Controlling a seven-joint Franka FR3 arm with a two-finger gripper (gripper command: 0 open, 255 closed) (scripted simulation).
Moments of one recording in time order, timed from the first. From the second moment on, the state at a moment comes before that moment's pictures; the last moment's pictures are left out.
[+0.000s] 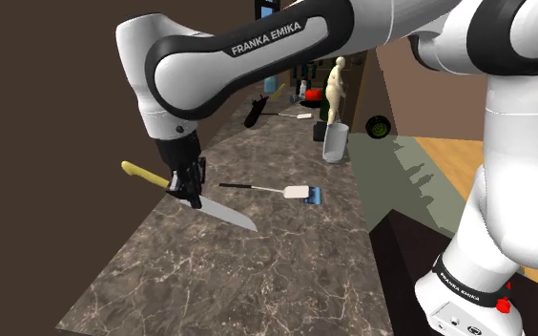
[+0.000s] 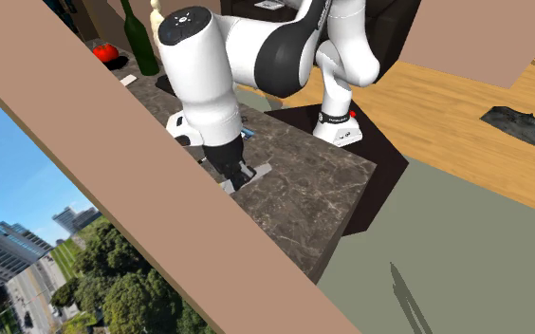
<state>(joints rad) 0.36 0.33 0.41 -1.61 -0.10 1.82 0.11</state>
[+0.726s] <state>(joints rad) 0.37 0.31 0.42 -1.49 -0.09 1.68 0.11</state>
